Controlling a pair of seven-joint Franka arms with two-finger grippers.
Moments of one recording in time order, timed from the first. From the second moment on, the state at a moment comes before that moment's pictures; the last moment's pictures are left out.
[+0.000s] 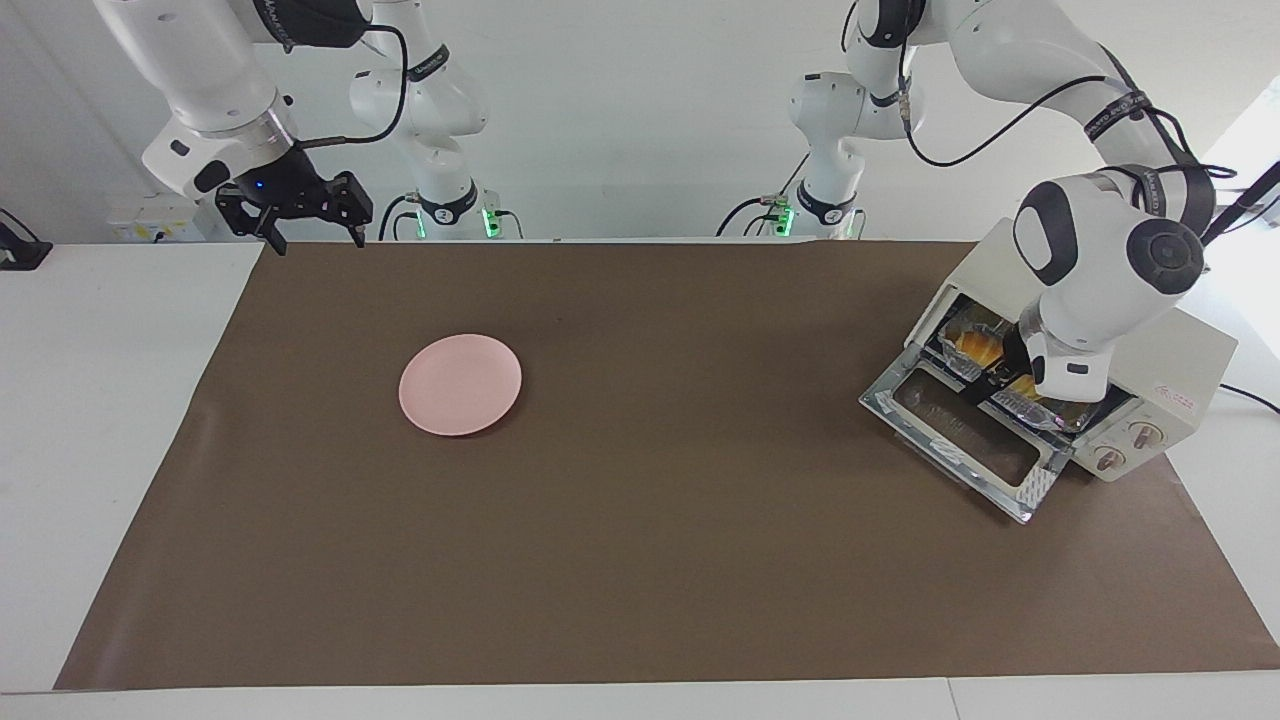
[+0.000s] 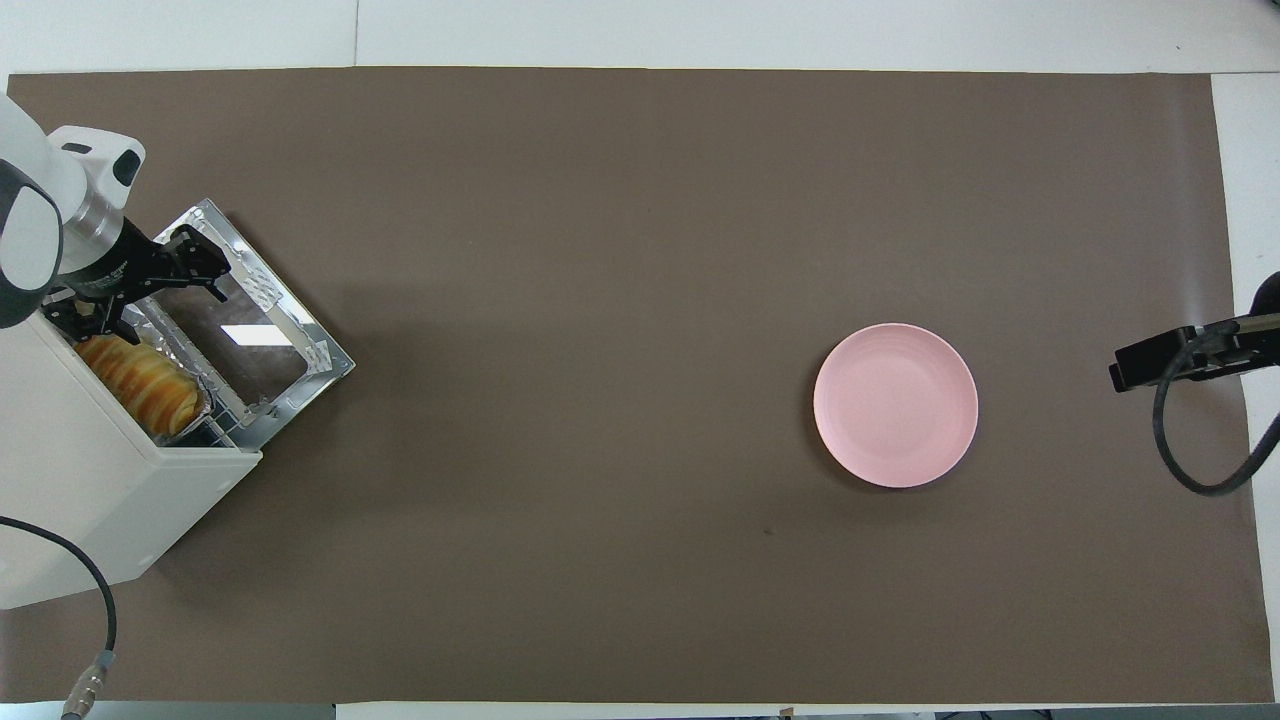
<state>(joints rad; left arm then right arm) -0.26 0.31 0.30 -1.57 0.01 1.69 -0.47 -0.14 -0.08 0.13 -1.66 -0.01 1.45 -0.13</state>
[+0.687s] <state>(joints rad) -0.21 0.06 0.32 -1.57 0.01 1.62 -0.10 -0.14 -0.08 0.13 -1.66 -0.01 1.45 -0.13</state>
